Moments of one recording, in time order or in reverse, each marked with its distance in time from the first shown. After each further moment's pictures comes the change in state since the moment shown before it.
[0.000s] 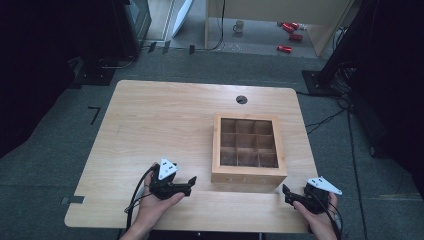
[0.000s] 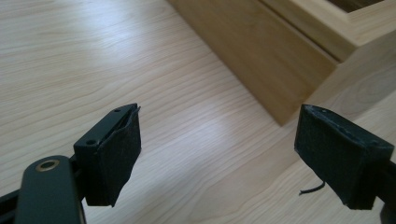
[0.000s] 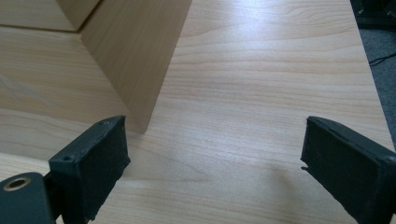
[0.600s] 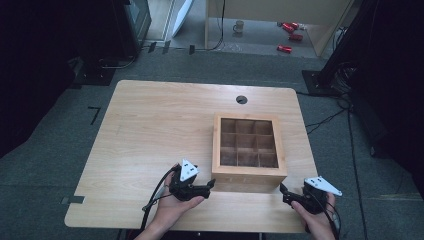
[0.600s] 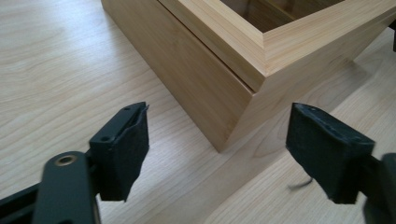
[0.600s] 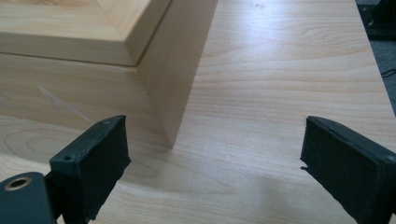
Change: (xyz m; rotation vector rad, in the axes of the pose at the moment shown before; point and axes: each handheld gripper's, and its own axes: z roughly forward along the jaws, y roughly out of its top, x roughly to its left) left arm -0.037 0.012 0.022 0.008 -0.072 0.025; right arm 0.011 0.006 -0.007 -0.045 0.041 0.006
